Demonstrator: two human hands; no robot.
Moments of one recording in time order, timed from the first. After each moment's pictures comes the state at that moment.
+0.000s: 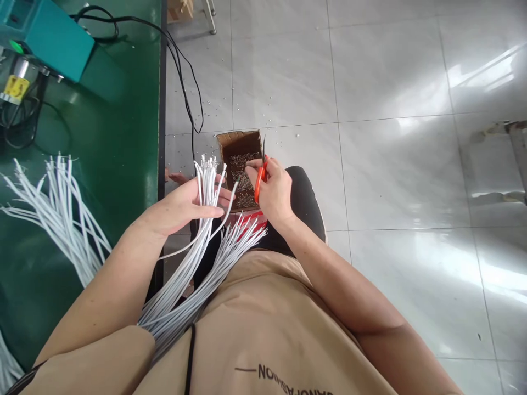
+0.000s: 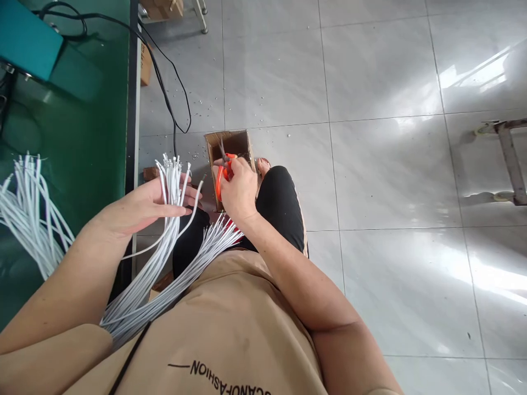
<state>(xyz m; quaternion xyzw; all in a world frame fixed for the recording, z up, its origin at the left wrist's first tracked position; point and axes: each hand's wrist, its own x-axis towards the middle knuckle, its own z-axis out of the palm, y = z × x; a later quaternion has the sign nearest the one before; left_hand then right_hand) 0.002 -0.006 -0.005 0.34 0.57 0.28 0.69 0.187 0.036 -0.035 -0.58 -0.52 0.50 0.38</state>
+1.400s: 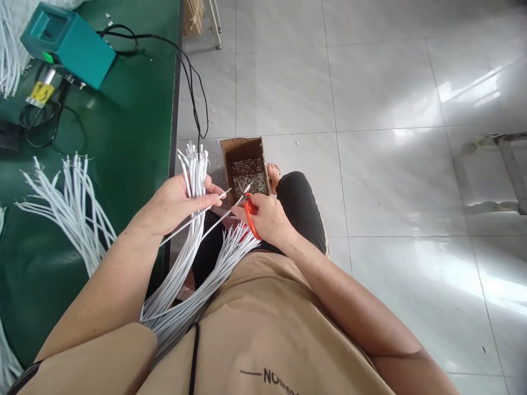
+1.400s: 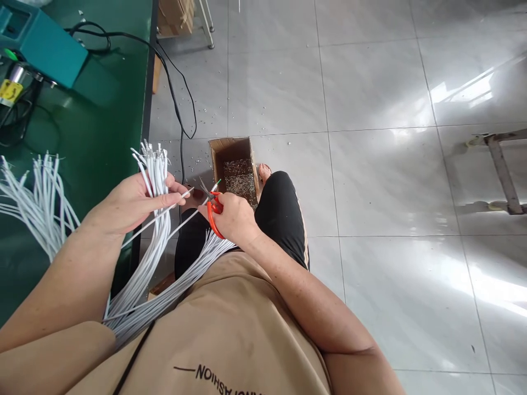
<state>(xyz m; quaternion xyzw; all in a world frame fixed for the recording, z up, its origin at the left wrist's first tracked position) -0.010 -0.013 0.012 0.41 0.65 0.30 0.57 0.190 -0.002 -0.022 -0.56 -0.67 0.48 0.11</state>
